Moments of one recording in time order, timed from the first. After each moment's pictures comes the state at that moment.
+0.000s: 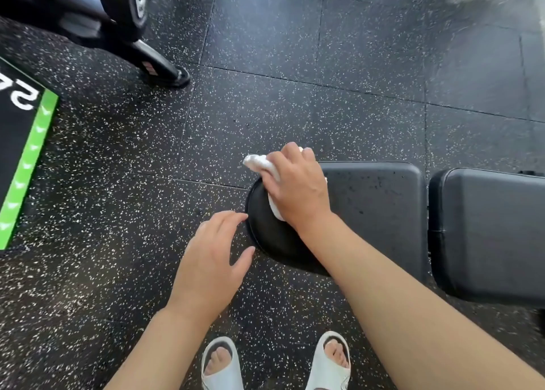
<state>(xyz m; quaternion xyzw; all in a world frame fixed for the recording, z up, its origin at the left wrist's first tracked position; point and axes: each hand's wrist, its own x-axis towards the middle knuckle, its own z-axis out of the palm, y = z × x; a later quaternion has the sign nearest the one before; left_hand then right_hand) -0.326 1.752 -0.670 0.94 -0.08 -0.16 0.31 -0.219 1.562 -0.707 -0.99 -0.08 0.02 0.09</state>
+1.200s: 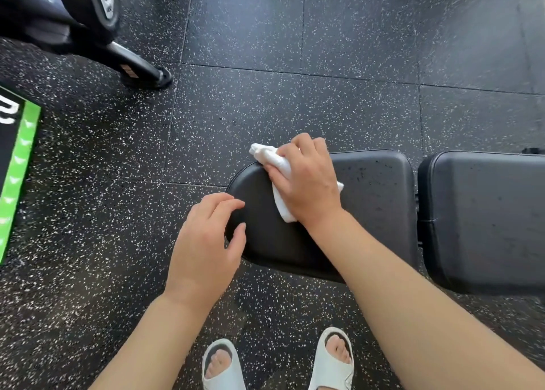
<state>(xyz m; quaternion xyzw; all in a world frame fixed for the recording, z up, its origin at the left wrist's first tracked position) -0.302 1.712 -0.677 0.95 -0.12 -0.05 0.30 -0.230 1.505 -0.714 -0.97 -0.02 -0.11 0.23</state>
